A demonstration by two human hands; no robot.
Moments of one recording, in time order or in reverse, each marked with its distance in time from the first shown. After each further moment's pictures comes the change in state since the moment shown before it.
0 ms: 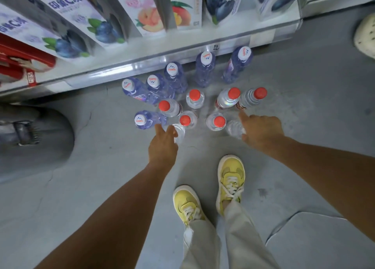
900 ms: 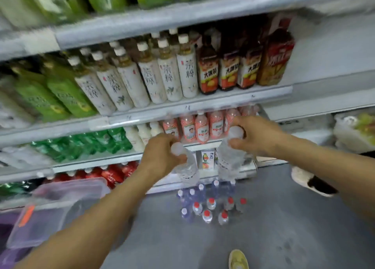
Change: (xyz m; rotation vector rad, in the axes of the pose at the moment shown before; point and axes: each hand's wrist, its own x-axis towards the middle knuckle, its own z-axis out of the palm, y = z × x) left_hand -0.368 0.072 -0.507 -0.294 0.540 0.371; right_hand -0.423 0.007 -0.490 0.349 0.668 -0.219
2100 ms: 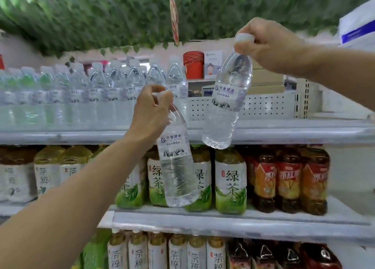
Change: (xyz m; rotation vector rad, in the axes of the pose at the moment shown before) left_hand 0.129 0.217 -0.384 -0.620 0.868 0.452; right_hand 0.116 -0.159 -0.500 0.171 0.850 -0.639
